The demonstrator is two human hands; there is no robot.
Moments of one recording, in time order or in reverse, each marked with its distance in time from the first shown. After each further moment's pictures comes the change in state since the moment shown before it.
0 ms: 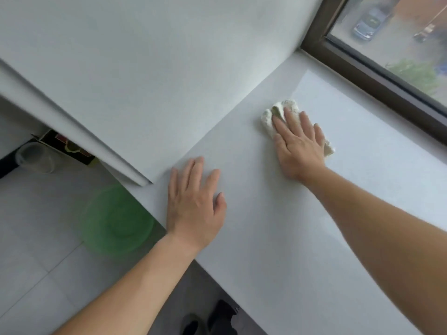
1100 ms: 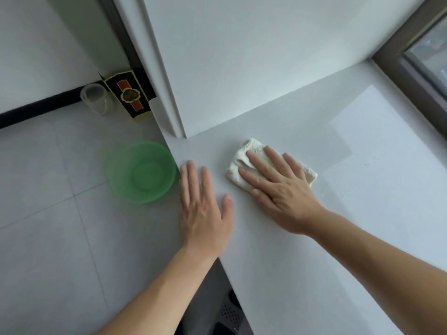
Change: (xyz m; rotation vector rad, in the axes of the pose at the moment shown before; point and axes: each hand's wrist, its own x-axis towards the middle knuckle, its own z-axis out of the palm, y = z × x) left_hand -0.083 0.046 0.025 -0.215 0.207 -0.537; right_hand -0.084 -0.028 0.022 -0.105 -0.181 -0.860
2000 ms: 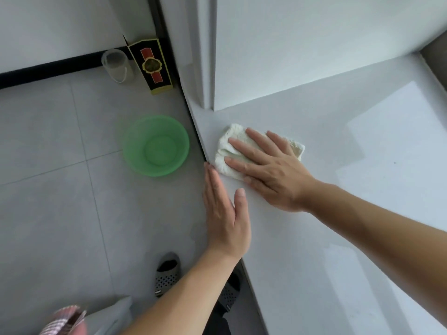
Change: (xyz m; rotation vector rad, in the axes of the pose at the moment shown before) left_hand -0.059 0.009 0.021 -0.567 0.111 -0.261; right_hand 0.034 -0.030 0.008 -0.068 0.008 -0.363
